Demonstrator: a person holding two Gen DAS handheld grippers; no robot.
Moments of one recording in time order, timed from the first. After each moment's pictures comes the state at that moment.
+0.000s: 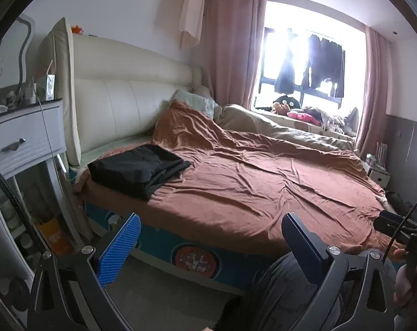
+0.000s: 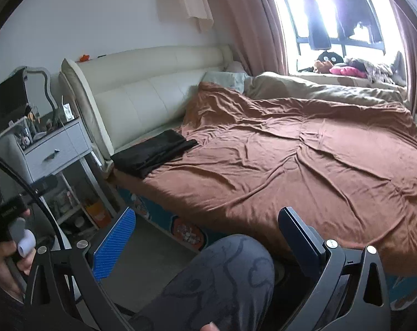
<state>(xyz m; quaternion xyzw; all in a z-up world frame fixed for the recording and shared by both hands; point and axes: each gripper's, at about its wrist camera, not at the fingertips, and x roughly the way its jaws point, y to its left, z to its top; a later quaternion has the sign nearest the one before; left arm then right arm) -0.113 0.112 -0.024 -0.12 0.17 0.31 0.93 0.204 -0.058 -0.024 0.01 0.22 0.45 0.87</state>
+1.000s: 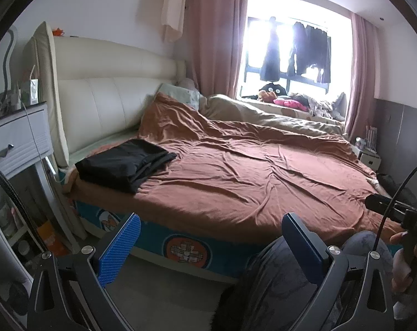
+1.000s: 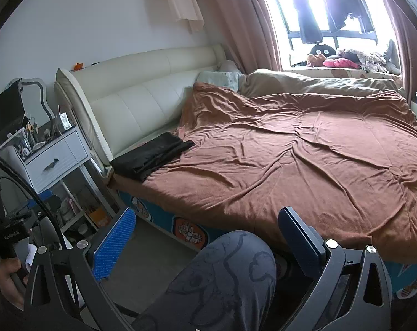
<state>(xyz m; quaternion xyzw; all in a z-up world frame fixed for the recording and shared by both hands) -0.108 0.093 -0.026 -0.10 0.20 0.27 0.94 0.199 -0.060 -0.030 0.03 0.23 0.44 0.87</state>
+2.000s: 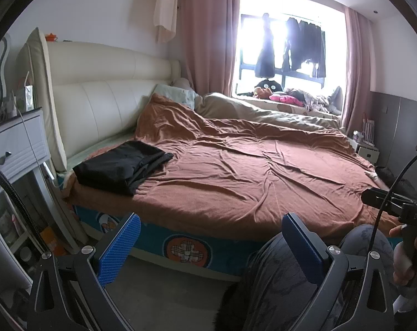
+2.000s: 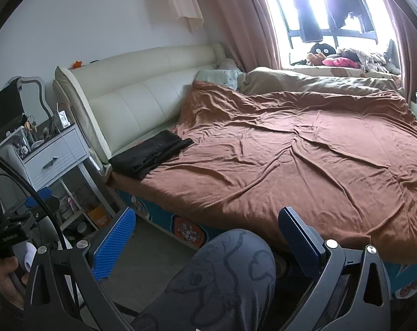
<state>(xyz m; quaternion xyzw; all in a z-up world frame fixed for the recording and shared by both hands) -0.101 0.085 -0.026 -0.08 0.20 0.27 0.94 0.200 -0.058 -0.033 0.03 0.23 0.44 0.87</state>
